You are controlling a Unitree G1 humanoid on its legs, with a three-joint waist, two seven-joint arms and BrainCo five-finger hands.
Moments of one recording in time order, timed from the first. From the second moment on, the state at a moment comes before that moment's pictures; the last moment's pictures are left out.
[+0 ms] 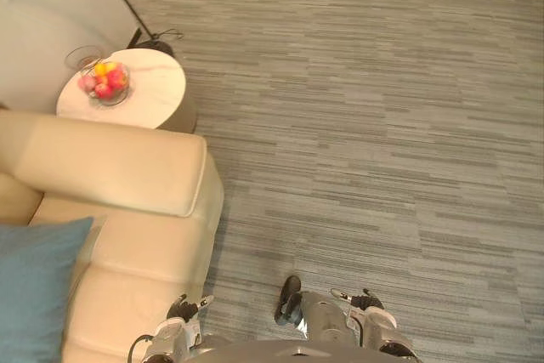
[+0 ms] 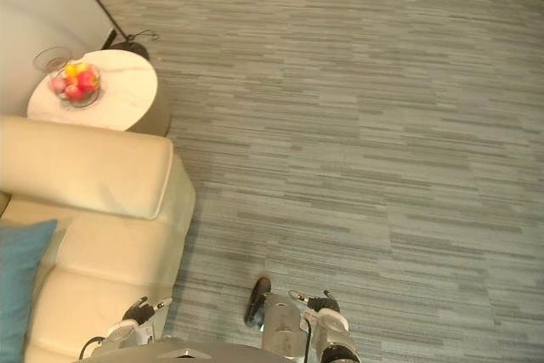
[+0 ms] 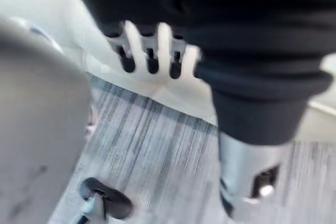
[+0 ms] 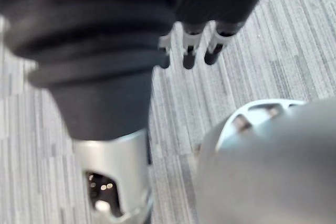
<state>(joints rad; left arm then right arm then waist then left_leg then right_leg) 0.01 0.01 0.18 1.06 -0.07 0.00 0.10 -0.03 -0.06 -0.37 1.00 0.04 0.03 -0.14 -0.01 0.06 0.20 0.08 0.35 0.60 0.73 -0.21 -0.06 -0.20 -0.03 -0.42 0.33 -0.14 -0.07</state>
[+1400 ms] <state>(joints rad) 0.01 0.02 0.12 1.02 -0.04 0.00 0.10 -0.03 -0.08 -0.41 1.08 0.04 0.05 -0.16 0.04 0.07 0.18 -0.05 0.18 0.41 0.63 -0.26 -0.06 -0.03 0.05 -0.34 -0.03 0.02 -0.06</state>
